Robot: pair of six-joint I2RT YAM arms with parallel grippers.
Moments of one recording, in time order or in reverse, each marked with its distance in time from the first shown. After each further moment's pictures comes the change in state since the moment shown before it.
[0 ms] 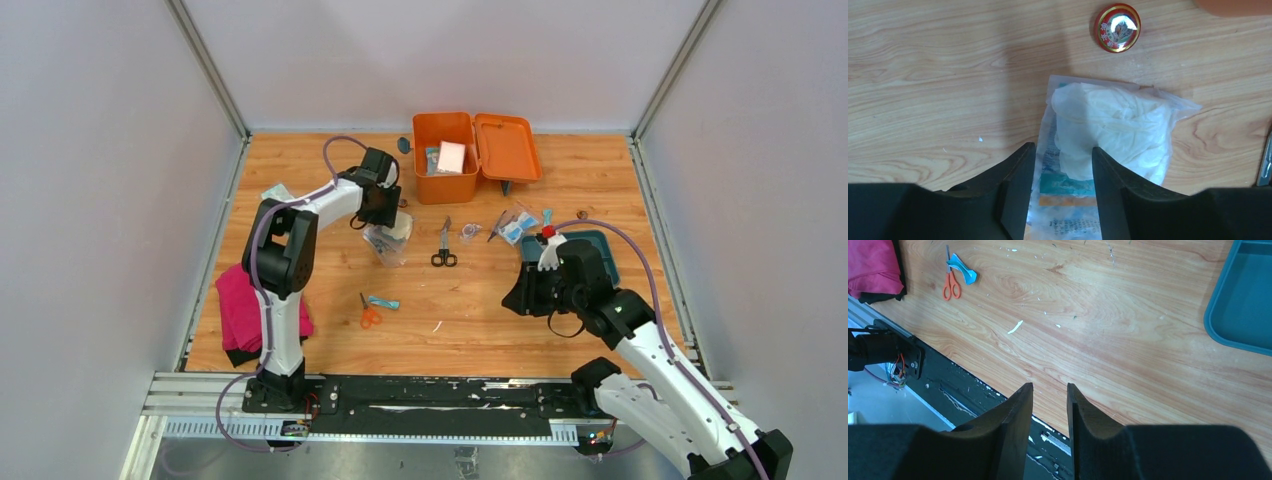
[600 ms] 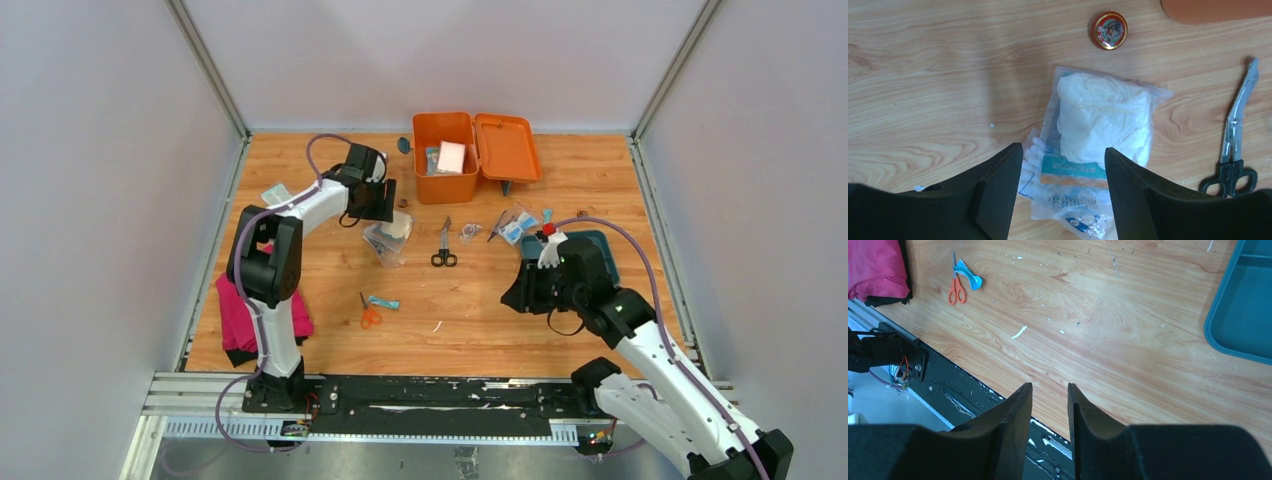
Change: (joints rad) left arm 0.050 -0.108 -0.073 0.039 0.099 -0.027; right arm 0.000 0.006 0.013 0.017 -0.001 -0.004
